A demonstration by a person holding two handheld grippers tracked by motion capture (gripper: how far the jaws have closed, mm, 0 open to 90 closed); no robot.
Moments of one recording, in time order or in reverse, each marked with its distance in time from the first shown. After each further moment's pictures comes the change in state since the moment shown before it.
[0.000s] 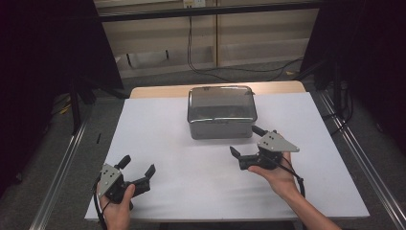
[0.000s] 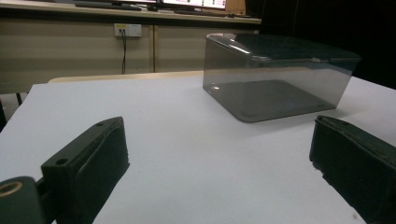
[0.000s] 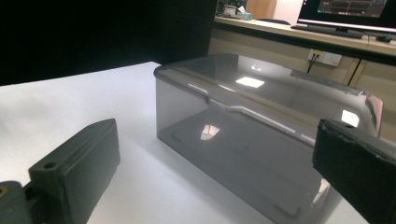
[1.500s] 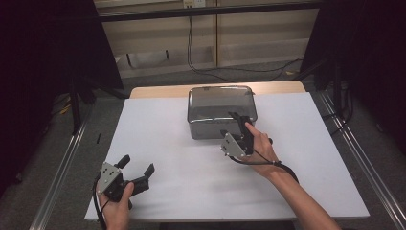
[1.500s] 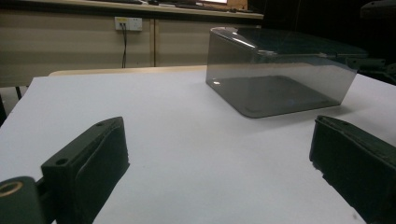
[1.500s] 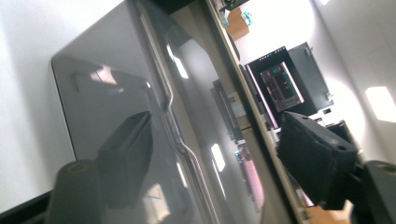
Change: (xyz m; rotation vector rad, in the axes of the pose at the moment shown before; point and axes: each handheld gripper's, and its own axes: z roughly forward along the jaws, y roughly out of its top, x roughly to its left) left arm 0.004 -0.002 0.003 0.019 -0.001 -0.012; right arm 0.022 0.014 0.065 0.150 -0.228 -0.954
